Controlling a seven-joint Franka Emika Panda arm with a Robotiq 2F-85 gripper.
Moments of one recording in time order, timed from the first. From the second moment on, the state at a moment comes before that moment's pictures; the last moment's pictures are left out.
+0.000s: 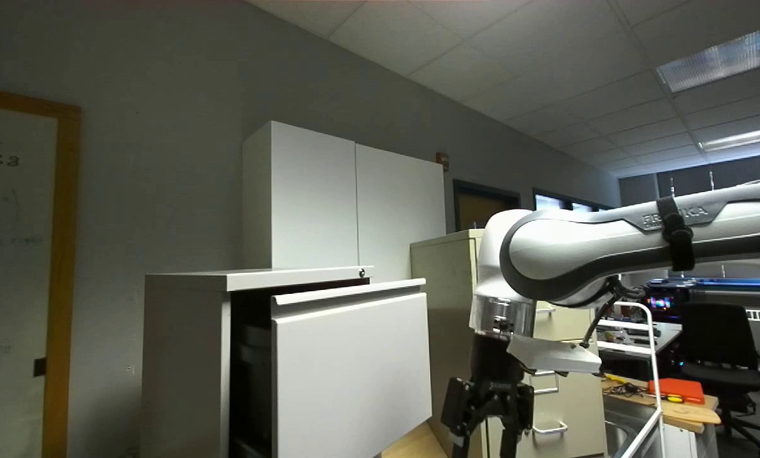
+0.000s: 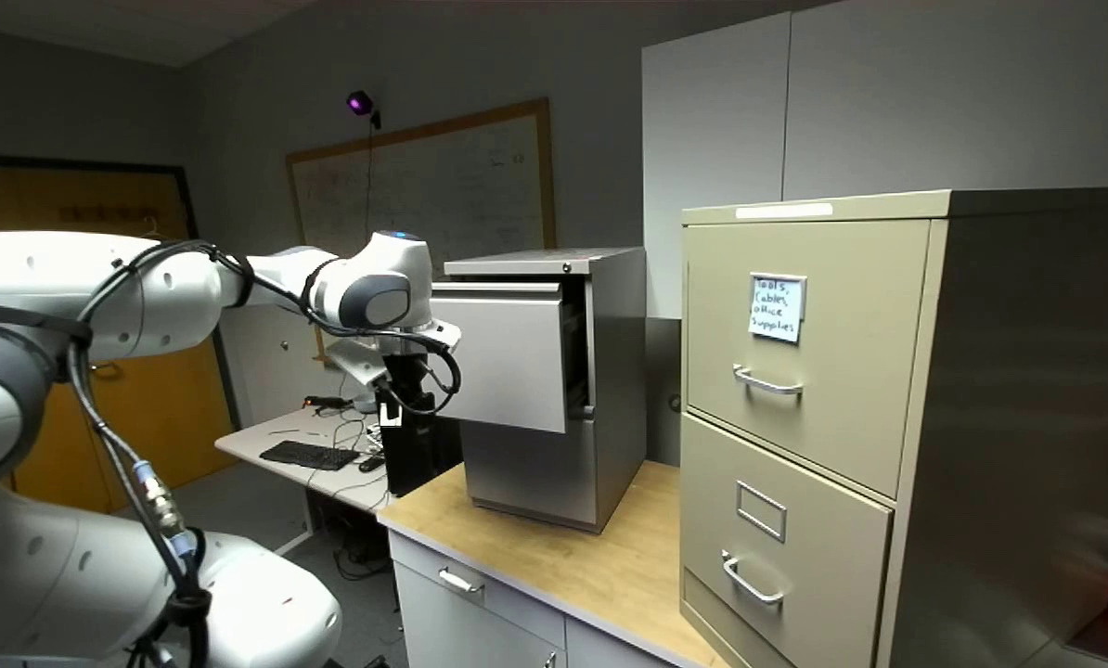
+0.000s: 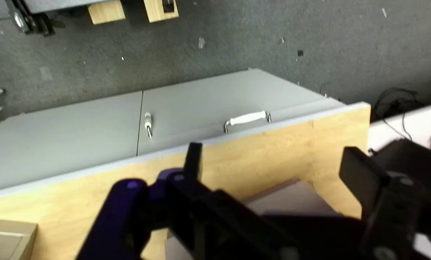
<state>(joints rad) 0.04 -0.80 0.11 -2.51 0.30 1.82 0.26</state>
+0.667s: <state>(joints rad) 0.01 -0.73 0.11 -2.43 0.30 2.34 0.26</state>
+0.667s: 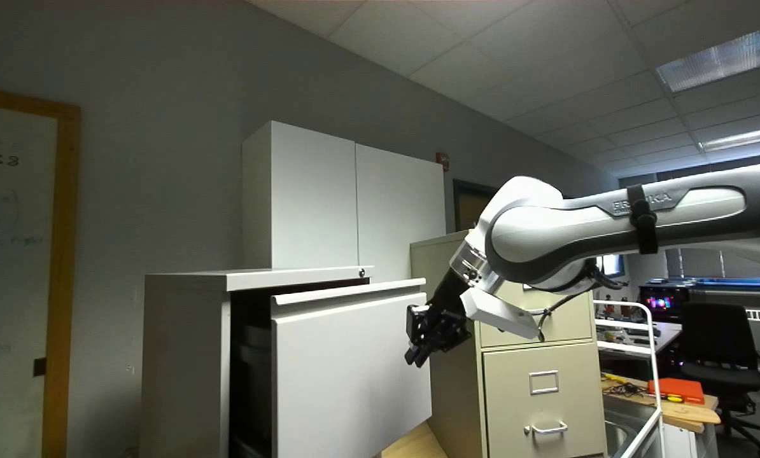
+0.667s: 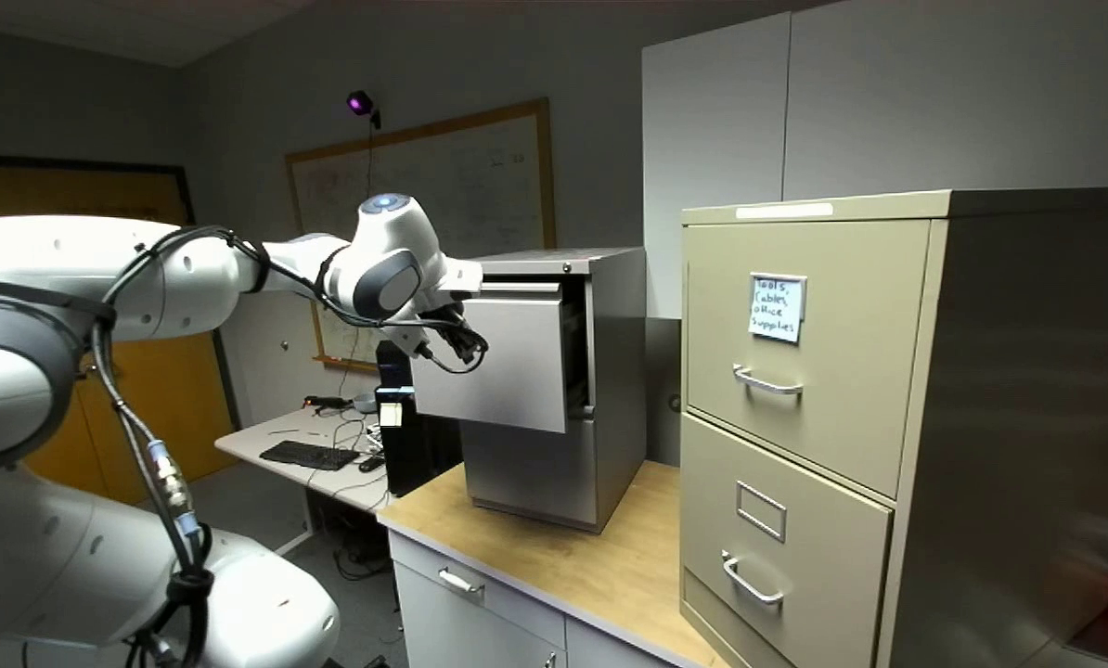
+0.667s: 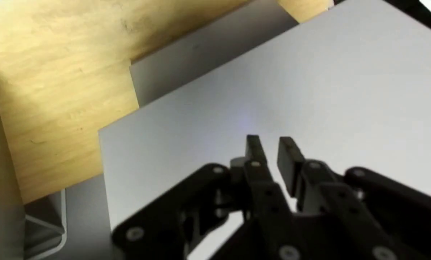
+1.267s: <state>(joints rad) 0.05 -0.60 0.11 -2.33 0.30 2.61 0.26</state>
